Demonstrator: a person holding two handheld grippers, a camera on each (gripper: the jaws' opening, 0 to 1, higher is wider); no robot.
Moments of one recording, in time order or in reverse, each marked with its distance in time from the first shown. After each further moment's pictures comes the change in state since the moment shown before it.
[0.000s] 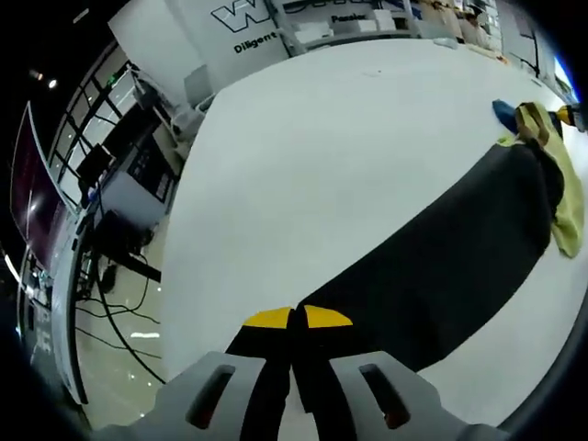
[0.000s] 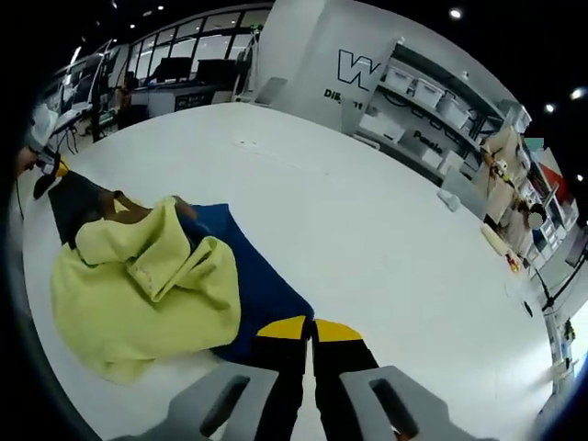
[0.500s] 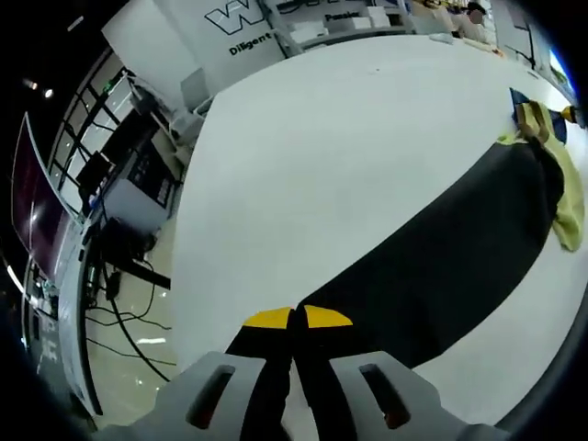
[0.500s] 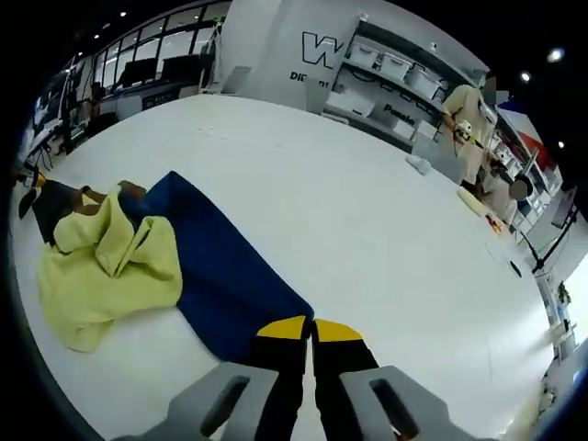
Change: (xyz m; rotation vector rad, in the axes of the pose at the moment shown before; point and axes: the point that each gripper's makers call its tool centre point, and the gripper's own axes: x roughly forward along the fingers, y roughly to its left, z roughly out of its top) left arm -0.006 0.012 0.003 0.044 0.000 0.009; right arm -0.015 -0.056 -0.045 0.107 0.076 -0.084
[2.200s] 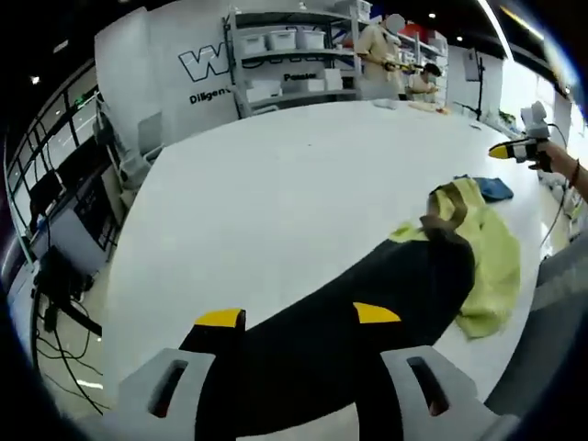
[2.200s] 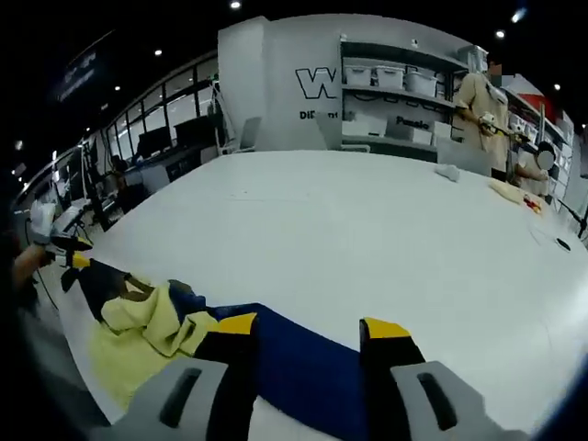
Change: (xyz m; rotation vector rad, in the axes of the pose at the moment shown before) left arm -0.047 -0.112 0.078 -0.049 -0.317 -0.385; right arm -0.017 0.075 0.073 0.212 -0.201 0.299
